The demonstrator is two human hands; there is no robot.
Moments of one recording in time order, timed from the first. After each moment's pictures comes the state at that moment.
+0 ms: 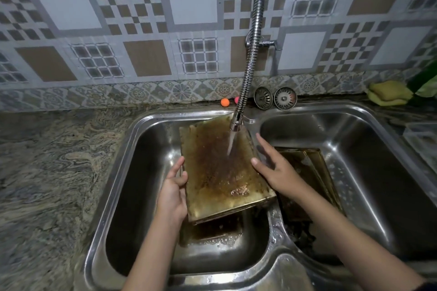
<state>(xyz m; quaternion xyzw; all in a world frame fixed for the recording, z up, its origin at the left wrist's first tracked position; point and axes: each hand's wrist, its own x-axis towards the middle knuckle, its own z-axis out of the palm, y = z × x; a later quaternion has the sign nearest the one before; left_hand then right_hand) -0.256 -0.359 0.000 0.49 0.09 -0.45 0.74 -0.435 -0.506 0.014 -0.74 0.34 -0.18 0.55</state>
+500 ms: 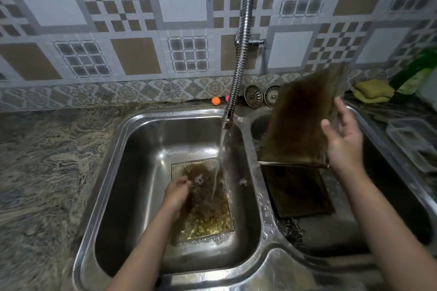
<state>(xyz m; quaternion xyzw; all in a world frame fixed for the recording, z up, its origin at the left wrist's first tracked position) -0.231 -0.377 -0.090 0.77 -0.09 -0.42 0.47 -0.502 -0.547 0.071 -0.57 0.41 -0.51 0.49</state>
